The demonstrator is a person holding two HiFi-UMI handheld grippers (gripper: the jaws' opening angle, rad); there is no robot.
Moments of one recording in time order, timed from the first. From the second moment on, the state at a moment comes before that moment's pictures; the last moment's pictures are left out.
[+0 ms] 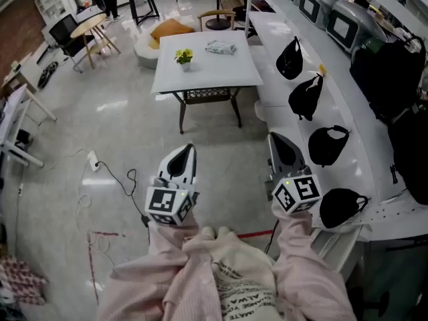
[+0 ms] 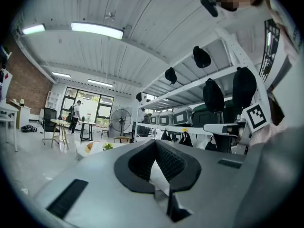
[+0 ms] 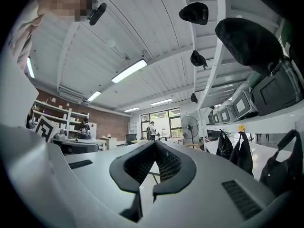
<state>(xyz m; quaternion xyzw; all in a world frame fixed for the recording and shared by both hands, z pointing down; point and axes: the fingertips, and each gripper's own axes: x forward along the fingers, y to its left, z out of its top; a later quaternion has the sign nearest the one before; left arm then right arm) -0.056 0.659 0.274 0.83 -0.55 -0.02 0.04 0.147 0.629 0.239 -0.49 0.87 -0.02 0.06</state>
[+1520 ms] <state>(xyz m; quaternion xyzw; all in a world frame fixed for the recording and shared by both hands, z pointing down) -0.059 0.541 0.324 0.82 -0.56 0.00 0.09 0.147 0.500 0.306 -0.48 0.87 -0.09 0.03</state>
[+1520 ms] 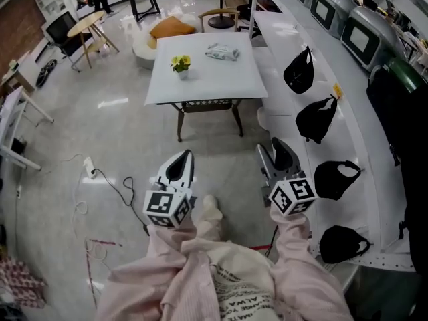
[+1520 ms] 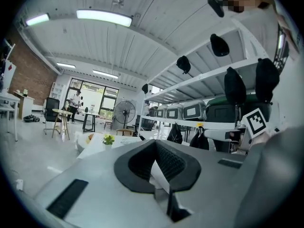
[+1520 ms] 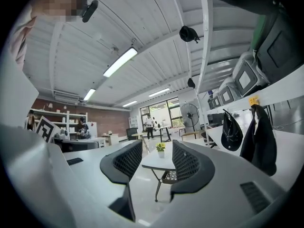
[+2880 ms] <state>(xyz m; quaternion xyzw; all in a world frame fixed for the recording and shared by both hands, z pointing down) -0.131 0.281 0.351 0.83 -0.55 0.00 0.13 0.078 0.246 0.337 -0.49 0.86 -0.12 0.02</state>
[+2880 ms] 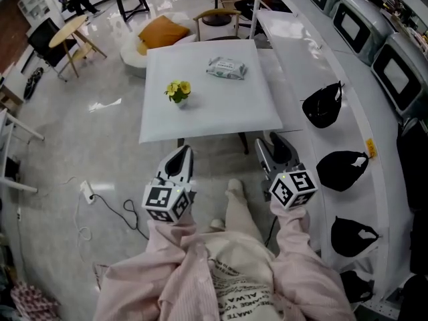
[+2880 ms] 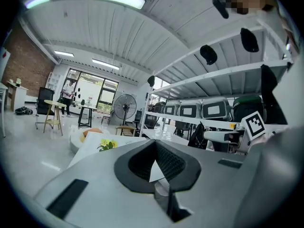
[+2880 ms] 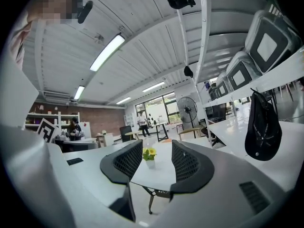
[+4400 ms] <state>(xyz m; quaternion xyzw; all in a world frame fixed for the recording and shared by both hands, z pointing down) -0.105 -0.079 0.415 0.79 -0.58 0.03 0.21 0.067 -0.141 0.419 -0.40 0.90 -0.14 -0.10</state>
